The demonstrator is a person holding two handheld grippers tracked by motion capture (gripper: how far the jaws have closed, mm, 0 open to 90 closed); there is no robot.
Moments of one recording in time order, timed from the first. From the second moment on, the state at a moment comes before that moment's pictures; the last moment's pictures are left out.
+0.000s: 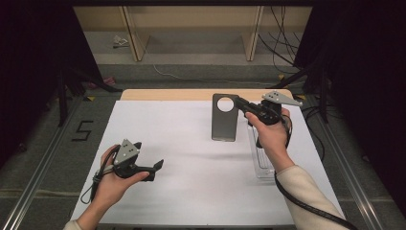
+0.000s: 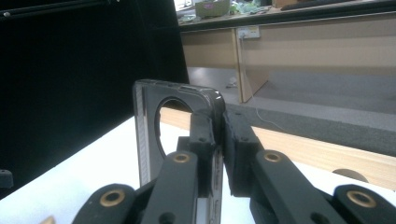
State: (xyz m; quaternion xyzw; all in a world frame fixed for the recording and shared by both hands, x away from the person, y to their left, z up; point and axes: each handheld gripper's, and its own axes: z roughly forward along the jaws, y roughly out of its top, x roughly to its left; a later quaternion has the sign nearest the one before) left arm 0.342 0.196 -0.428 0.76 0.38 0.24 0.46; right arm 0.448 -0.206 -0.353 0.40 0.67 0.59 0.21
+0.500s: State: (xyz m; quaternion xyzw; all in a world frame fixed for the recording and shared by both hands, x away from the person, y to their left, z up) left arm 0.342 0.196 -0.428 0.76 0.38 0.24 0.46; right arm 0.449 -0.211 -0.351 0.40 0.67 0.59 0.21
